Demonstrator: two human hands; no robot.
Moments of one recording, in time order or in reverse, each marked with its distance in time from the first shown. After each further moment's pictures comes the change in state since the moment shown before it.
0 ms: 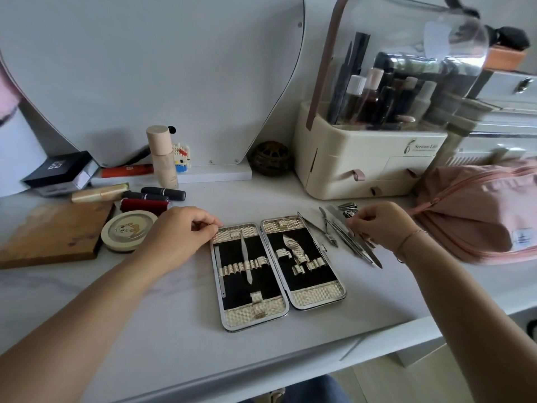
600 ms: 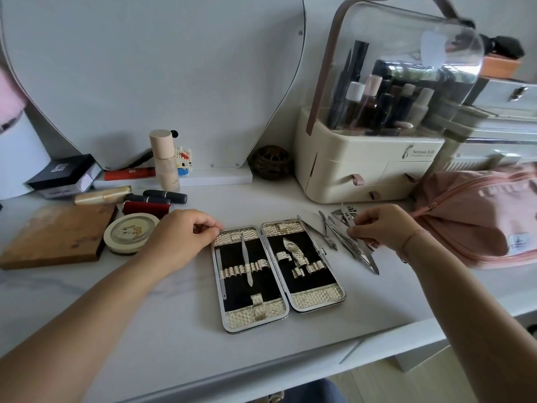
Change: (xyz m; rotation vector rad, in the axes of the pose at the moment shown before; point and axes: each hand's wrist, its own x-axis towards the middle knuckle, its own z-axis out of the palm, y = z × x) left_hand 0.000 0.002 0.000 0.011 0.008 -0.026; right_hand 0.005 0.005 -0.005 0.187 -0.058 0.063
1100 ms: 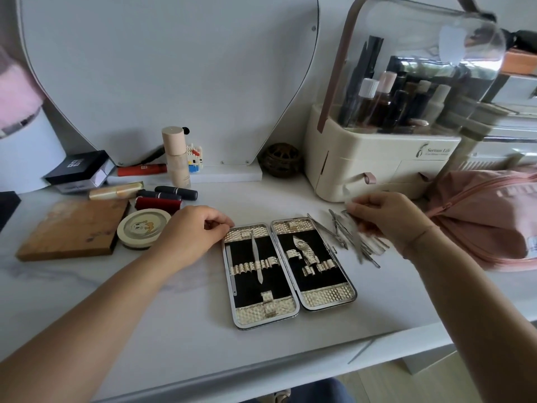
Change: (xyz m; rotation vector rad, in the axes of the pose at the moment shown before) left_hand 0.002 -0.002 0.000 -0.015 -0.016 -0.005; right_hand -0.014 -0.032 0.011 0.369 -0.057 -0.096
